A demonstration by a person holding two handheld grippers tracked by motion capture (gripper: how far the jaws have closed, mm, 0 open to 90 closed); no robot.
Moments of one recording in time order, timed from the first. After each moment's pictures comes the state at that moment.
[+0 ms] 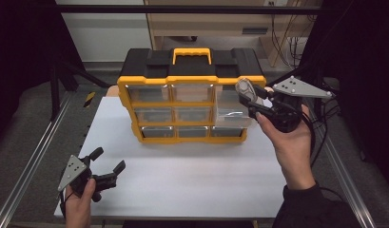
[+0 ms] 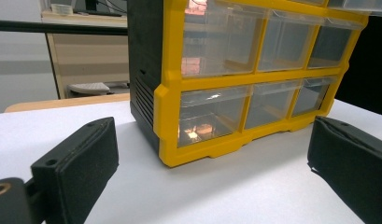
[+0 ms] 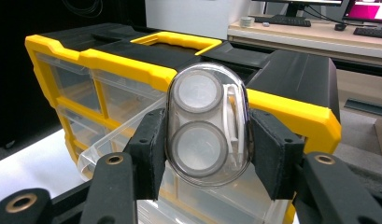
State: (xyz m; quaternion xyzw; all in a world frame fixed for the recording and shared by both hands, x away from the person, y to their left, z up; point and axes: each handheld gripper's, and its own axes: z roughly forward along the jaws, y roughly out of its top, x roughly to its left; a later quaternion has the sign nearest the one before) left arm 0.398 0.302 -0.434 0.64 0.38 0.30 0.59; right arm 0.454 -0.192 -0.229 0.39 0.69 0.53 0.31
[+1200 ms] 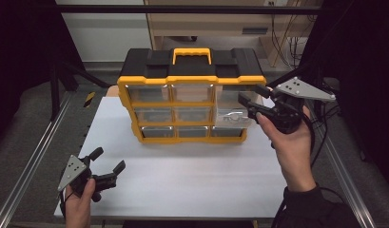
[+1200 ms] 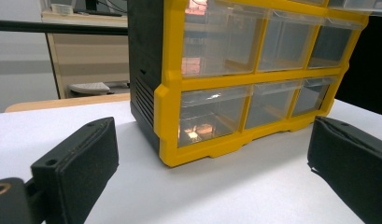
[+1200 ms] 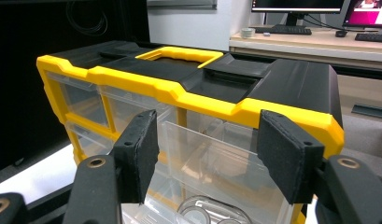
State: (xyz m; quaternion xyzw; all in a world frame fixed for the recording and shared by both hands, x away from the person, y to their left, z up) left arm 0.398 0.302 -0.434 0.64 0.38 0.30 0.59; right arm 0.451 -0.193 -0.229 0.39 0.67 0.56 0.30
